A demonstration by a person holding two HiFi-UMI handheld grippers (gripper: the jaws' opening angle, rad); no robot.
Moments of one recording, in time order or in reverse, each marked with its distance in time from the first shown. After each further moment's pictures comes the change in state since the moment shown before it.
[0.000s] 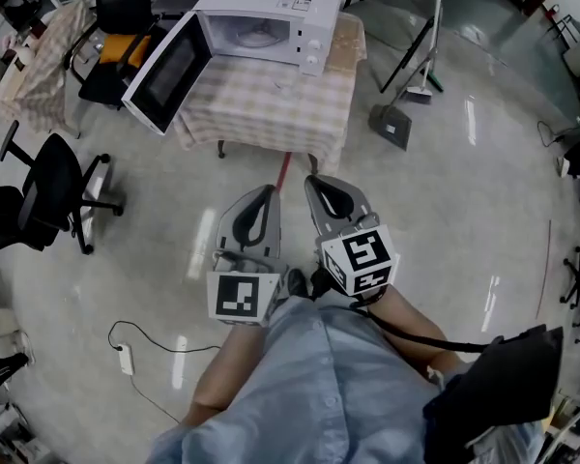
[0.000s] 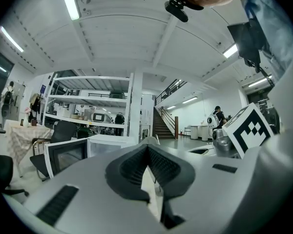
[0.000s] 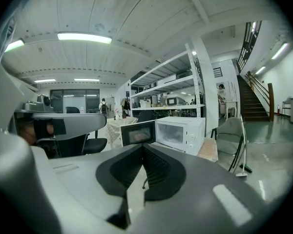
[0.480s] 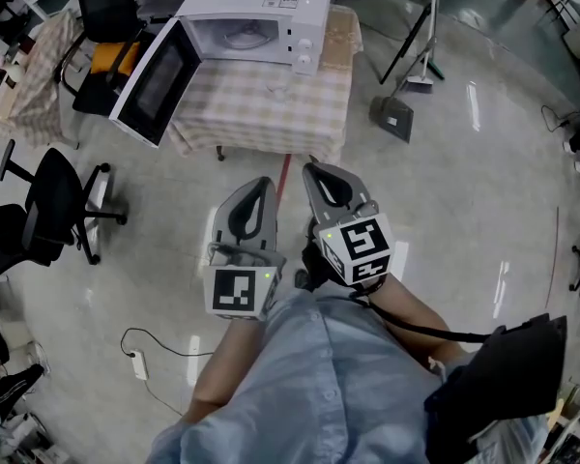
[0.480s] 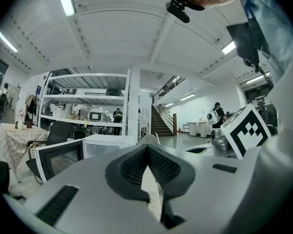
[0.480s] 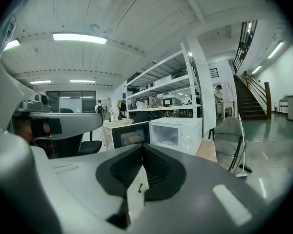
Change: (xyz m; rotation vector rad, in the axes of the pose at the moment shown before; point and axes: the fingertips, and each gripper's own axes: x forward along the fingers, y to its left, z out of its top) left arm 0.049 0.014 -0.005 0.035 0.042 -0.025; right arm 0.035 -0.041 0.003 0.027 -0.014 -0.034
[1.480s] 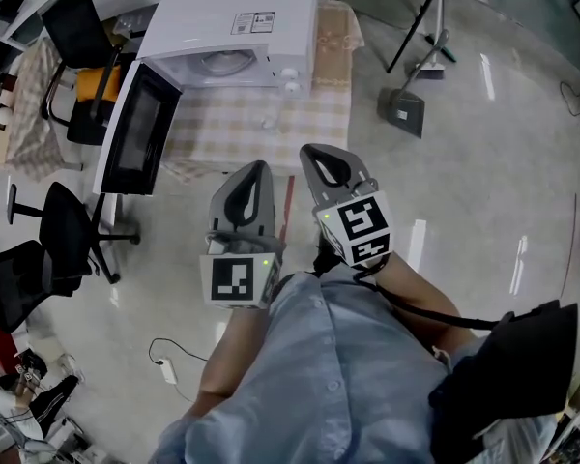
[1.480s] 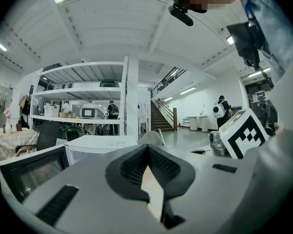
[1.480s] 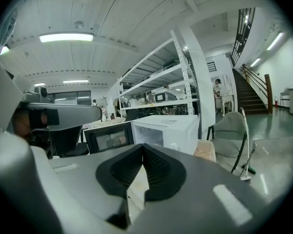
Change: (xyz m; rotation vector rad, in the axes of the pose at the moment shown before) left arm 0.191 0.044 0.012 0.033 0.069 -0.003; right arm 0.129 -0.144 0.019 0.047 0.031 0.003
